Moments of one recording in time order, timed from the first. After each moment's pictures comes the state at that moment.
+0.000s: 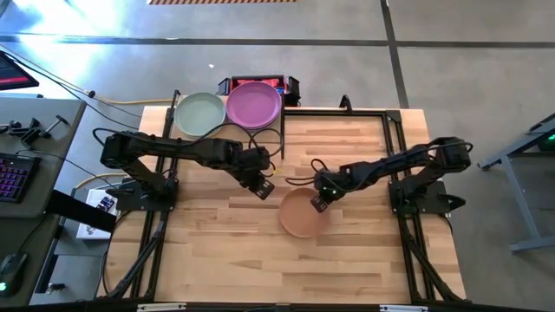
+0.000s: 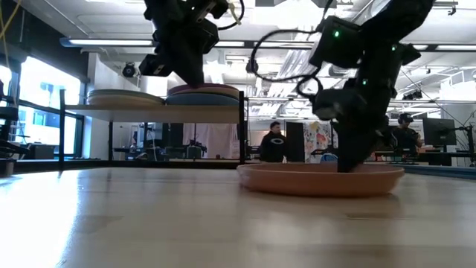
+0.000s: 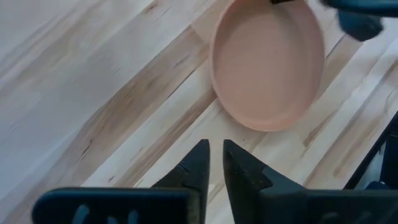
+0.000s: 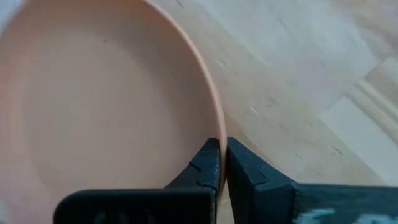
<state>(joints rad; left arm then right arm) 0.03 1.59 1.29 -0.80 0.09 -0.84 0.02 1.57 0.74 -0.34 -0.01 0.84</state>
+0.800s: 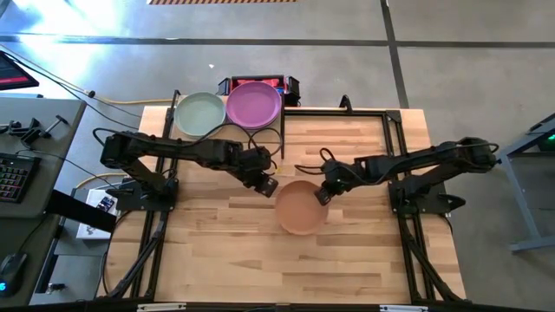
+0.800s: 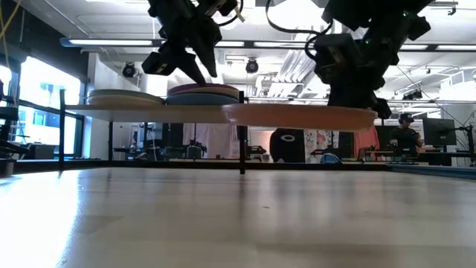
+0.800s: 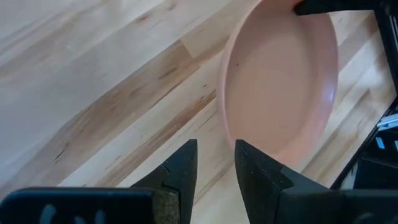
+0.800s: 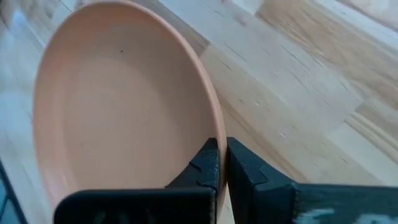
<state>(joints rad) 0.02 1.59 1.29 -0.74 0.07 -0.95 0.02 1.33 0.74 -0.35 0.01 0.90</state>
